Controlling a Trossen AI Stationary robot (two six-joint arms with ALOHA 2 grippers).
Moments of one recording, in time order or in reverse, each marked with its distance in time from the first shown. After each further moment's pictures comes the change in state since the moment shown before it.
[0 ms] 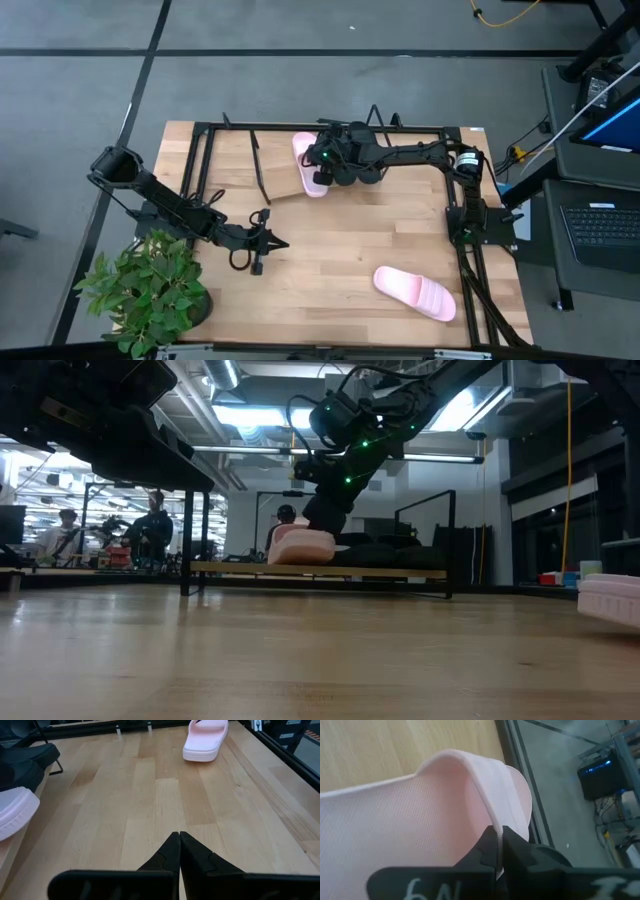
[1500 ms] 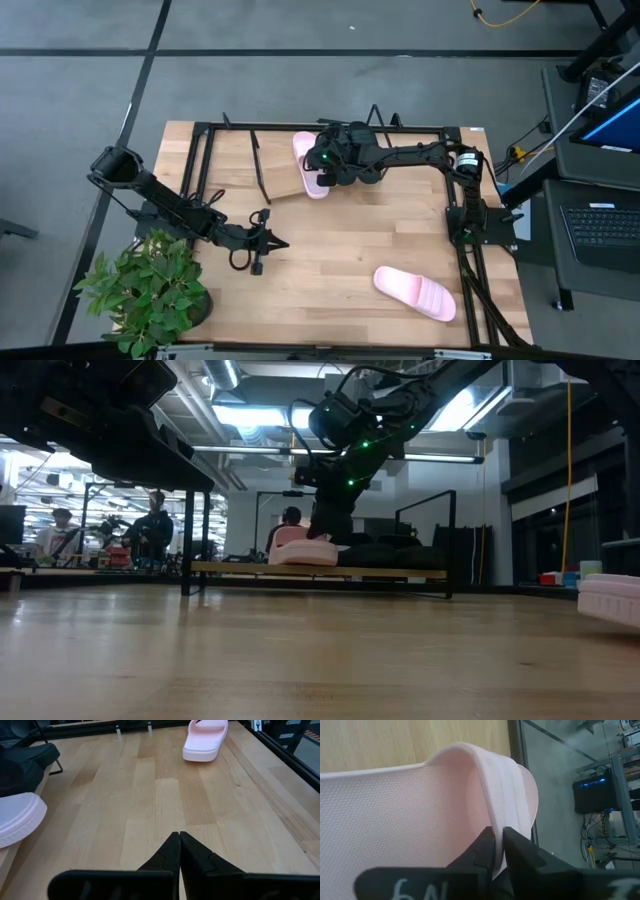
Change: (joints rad) left arm 0.000 0.000 0.000 0.000 0.000 0.000; right arm 0.011 0.002 0.000 -0.018 0.003 -0.152
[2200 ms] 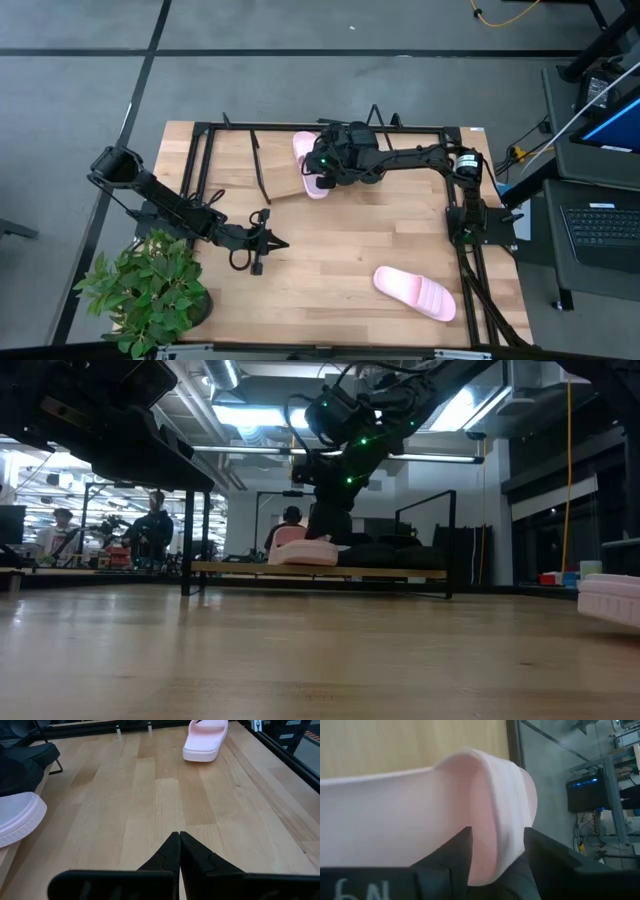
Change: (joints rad) left arm 0.000 0.000 0.000 0.000 0.000 -0.004; right arm 0.031 0.000 0.002 0.000 0.053 0.002
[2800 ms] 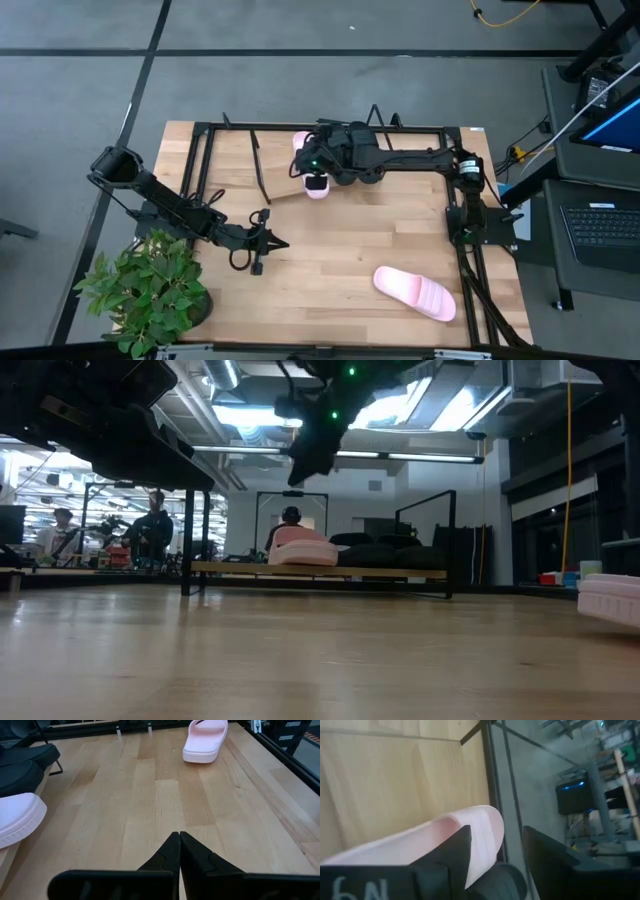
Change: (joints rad) left arm 0.000 0.000 0.000 0.005 0.000 0.000; right arm 0.104 -0.011 0.301 -0.307 0.086 0.096
